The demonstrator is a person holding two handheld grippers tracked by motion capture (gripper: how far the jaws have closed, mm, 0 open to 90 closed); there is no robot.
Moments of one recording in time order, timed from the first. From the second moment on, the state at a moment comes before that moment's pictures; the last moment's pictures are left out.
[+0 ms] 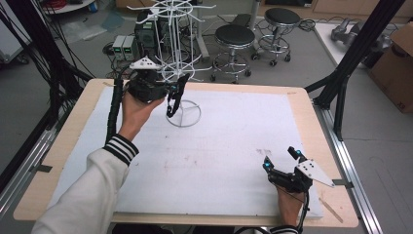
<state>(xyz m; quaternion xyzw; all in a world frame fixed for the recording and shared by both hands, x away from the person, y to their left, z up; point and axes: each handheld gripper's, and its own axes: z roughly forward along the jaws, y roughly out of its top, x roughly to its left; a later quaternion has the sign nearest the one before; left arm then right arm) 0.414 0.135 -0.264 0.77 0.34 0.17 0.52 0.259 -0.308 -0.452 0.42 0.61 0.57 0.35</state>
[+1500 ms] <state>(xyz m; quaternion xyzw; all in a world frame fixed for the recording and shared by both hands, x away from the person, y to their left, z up) 0.414 0.126 -0.286 0.78 0.35 0.17 0.50 0.259 -0.309 -0.452 0.42 0.61 0.57 0.35</state>
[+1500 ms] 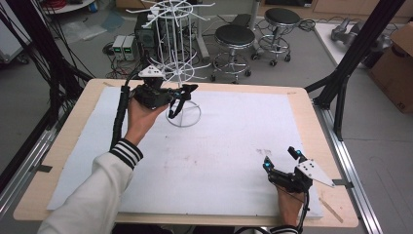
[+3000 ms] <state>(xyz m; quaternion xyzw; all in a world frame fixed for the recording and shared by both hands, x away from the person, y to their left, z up) 0.282 0.285 -0.414 0.67 0.28 0.26 0.64 0.258 -0.306 -0.452 0.42 0.61 0.57 0.36</state>
